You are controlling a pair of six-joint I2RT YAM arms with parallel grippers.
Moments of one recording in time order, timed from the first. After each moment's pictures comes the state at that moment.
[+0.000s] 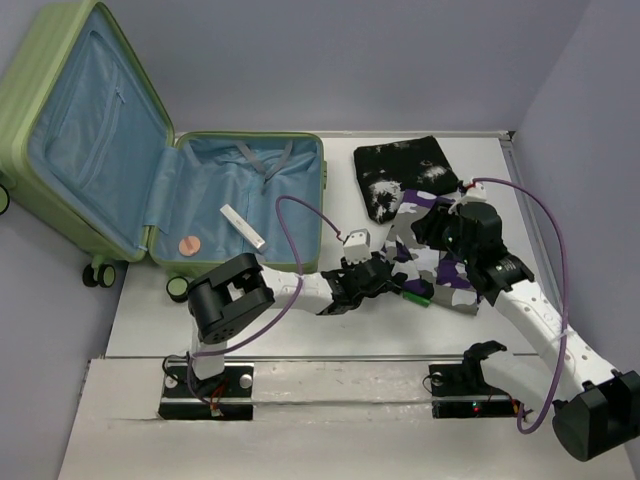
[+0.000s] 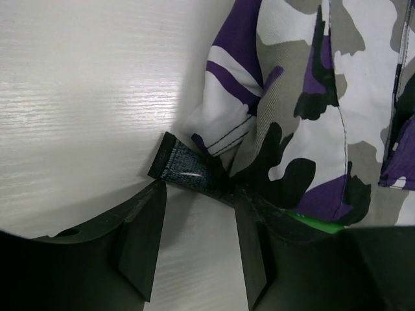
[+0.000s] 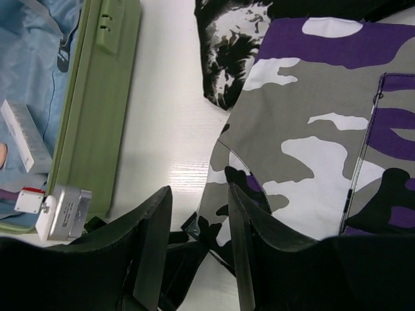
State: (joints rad) left arm -1.16 1.85 1.00 0.12 -0.52 -1.04; right arm 0.33 0.93 0.74 -0.22 0.05 0.48
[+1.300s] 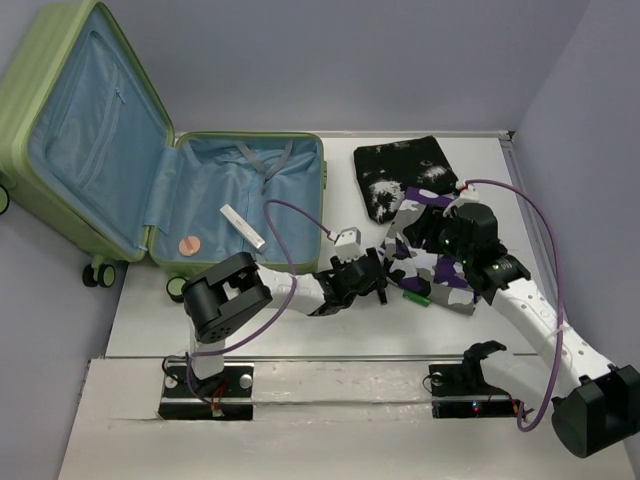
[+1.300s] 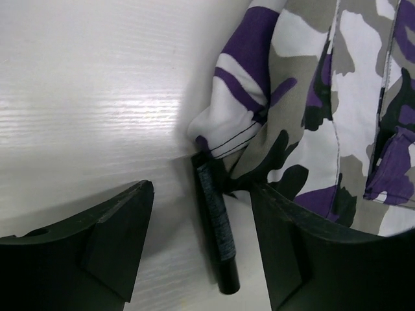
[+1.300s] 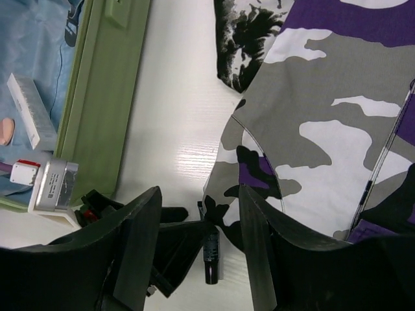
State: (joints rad) left arm -1.12 1.87 0.93 0.27 -0.51 -1.06; right arm 0.33 0.95 0.72 -0.21 -0.07 0.48
